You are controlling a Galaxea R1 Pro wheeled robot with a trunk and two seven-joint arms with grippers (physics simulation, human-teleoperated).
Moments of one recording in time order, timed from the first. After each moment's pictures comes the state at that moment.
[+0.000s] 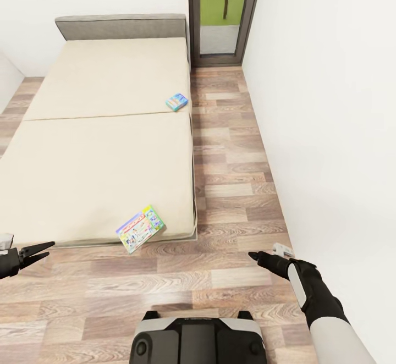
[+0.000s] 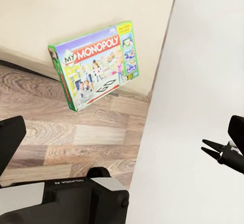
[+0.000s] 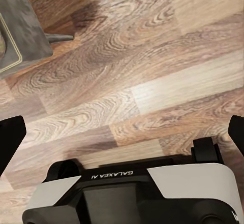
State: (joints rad) left arm -0.51 0.64 0.47 -0.78 0.25 0.81 -1.30; right arm -0.60 0.00 -0.32 -0.84 -0.06 0.60 0.28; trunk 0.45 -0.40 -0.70
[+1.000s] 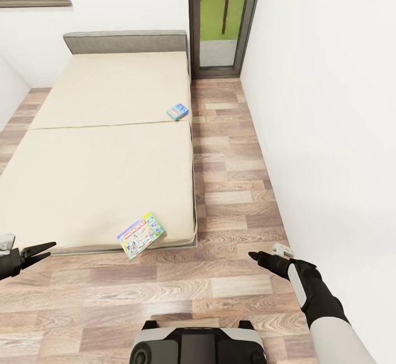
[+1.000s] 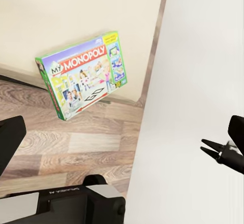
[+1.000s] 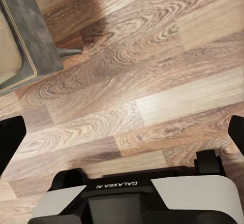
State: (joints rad) left arm -0.51 0.64 0.47 -0.78 0.25 0.81 -1.30; right arm -0.60 0.00 -0.32 -0.84 -0.06 0.60 0.27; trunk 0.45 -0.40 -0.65
